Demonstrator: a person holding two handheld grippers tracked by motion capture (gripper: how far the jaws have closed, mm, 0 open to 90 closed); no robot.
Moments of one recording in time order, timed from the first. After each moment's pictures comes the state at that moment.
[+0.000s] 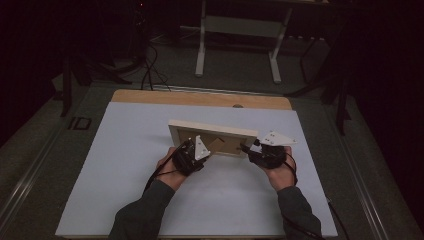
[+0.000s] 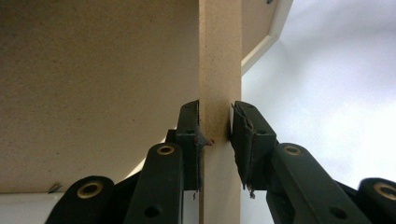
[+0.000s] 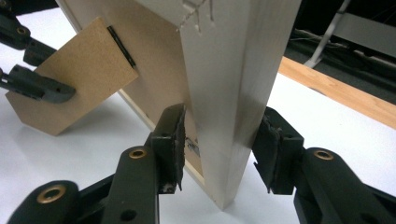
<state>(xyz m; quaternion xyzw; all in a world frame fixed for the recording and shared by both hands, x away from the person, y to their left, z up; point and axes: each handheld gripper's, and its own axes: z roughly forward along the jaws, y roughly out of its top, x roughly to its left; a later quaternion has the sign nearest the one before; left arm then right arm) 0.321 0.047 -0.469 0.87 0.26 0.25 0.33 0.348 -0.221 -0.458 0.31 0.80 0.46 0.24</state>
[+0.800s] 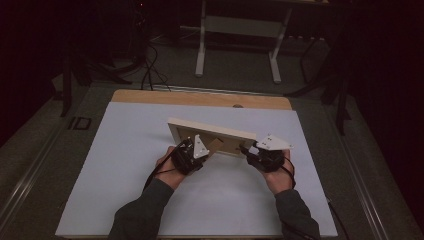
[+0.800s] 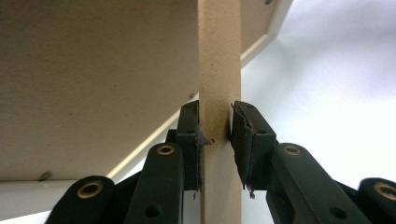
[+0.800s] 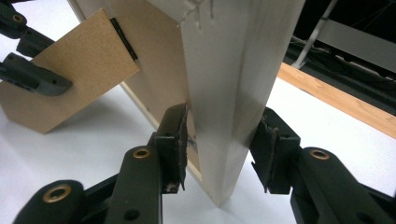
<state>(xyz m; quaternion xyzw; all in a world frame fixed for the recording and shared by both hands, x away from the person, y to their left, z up) 0.321 0.049 -0.469 0.87 0.26 0.24 0.34 0.337 -0.214 -0.460 0.31 0.80 0.45 0.27</state>
